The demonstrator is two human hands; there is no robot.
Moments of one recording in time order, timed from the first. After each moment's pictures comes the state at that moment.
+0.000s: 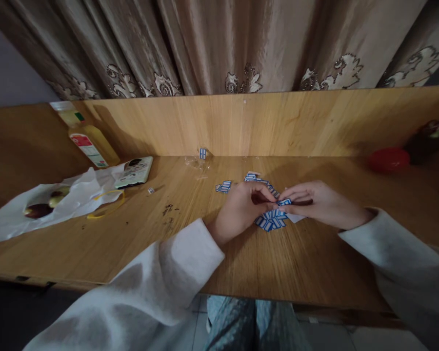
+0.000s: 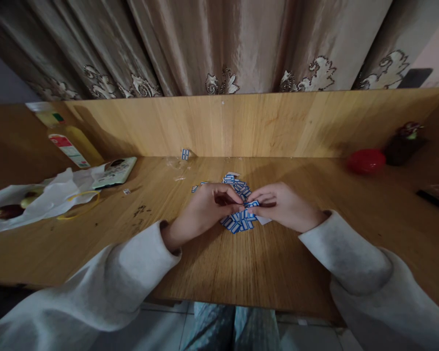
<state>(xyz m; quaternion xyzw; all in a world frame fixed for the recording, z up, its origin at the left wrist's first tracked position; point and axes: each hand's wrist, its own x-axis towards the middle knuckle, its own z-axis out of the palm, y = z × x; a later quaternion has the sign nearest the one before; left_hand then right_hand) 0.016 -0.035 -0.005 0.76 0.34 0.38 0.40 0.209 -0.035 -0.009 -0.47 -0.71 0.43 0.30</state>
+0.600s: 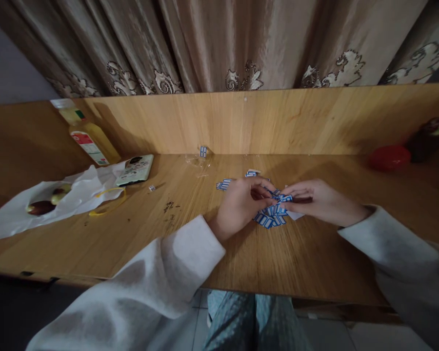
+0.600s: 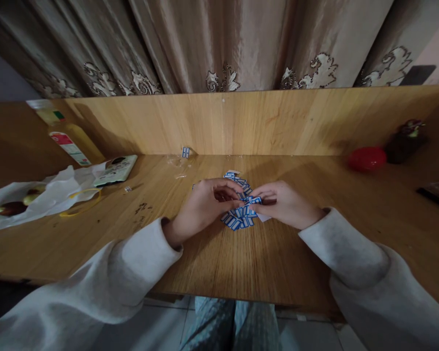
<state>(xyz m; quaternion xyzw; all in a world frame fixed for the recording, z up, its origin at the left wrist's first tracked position) 0.015 -0.033 -0.005 0.75 0.36 0.39 0.40 0.208 -0.036 -0.013 -0.47 -0.70 0.44 0.32</state>
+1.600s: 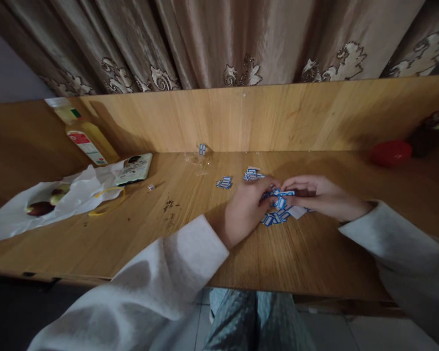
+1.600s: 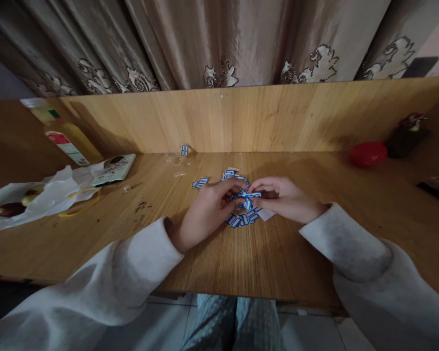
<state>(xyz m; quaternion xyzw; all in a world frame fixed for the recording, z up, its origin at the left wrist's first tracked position) 0.020 -0.041 -0.009 0.84 0.36 0.36 0.21 0.208 -0.039 -0.004 -0.45 -0.70 0.46 0.32</state>
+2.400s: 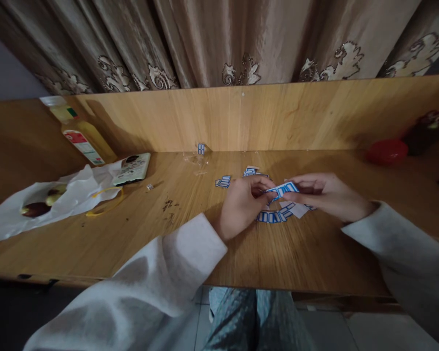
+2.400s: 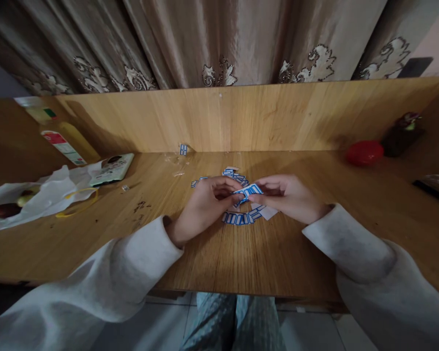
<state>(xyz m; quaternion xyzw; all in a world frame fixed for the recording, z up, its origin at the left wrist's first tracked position) 0.023 -0.037 -0.013 0.72 0.35 0.43 0.42 0.211 -0.045 -0.005 -0.44 -0.69 0.46 0.36</state>
